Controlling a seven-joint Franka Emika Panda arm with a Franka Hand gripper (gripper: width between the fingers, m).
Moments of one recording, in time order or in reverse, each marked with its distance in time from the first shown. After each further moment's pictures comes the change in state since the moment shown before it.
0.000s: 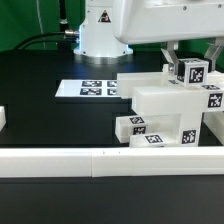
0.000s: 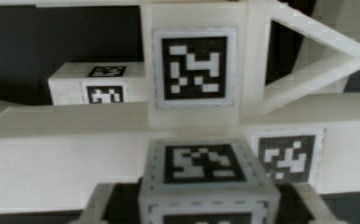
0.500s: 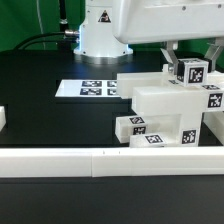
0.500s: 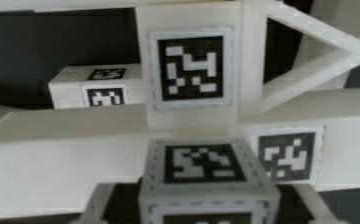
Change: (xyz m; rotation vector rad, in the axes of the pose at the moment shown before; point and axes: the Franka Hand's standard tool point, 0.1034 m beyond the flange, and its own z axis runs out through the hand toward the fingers) arm 0.000 0.000 0.000 0.000 0.000 0.030
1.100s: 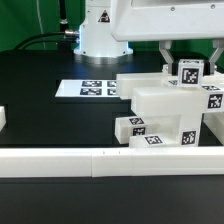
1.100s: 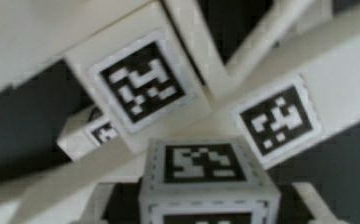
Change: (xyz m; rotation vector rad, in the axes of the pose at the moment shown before) arm 0.002 0.002 0.001 0.031 0.040 0.693
